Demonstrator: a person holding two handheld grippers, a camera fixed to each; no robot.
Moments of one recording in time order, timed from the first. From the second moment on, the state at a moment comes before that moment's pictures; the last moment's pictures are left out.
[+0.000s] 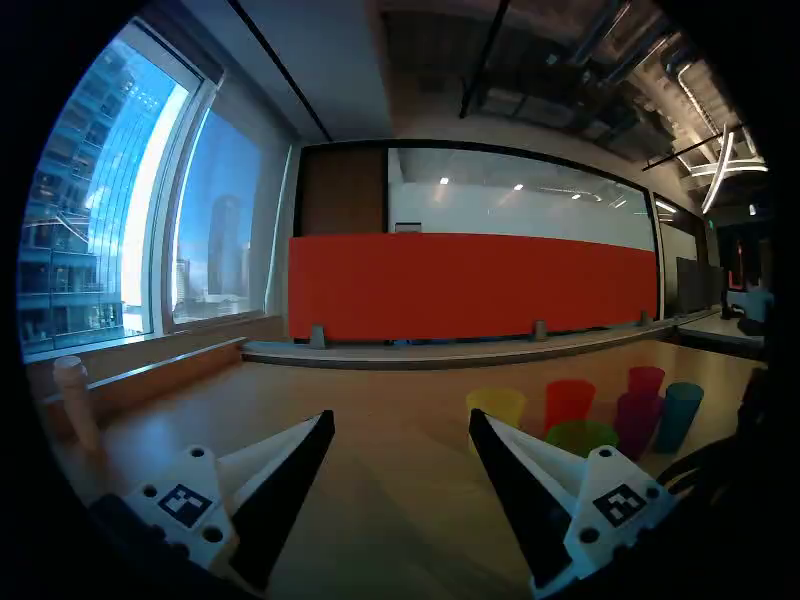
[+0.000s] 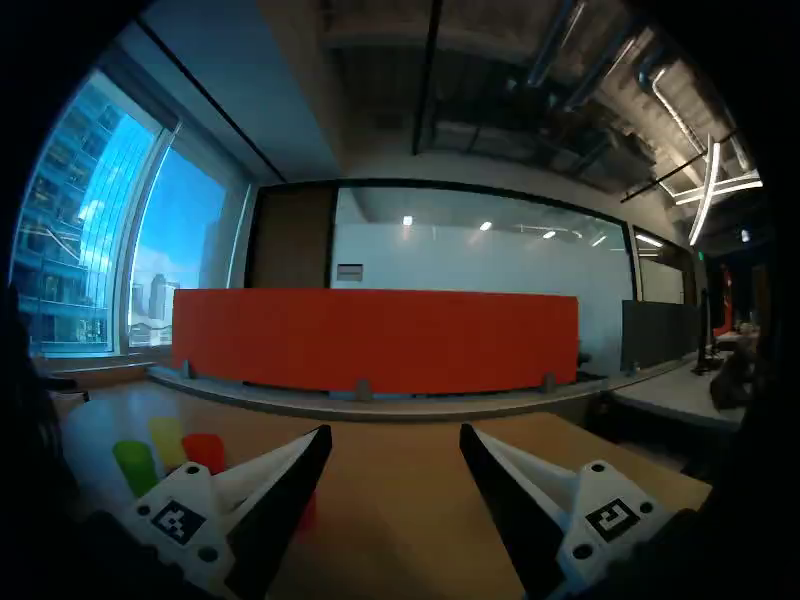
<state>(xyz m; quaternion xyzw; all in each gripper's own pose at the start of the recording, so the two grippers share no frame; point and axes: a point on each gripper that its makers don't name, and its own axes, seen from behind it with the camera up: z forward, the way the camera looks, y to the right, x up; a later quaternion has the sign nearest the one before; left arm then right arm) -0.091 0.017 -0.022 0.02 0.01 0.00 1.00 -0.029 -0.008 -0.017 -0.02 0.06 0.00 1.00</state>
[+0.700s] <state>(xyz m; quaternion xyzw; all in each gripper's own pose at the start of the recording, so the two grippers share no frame) -0.092 0.017 -0.022 0.02 0.01 0.00 1.00 -0.081 -0.002 -0.002 -0.01 0.04 0.02 1.00</state>
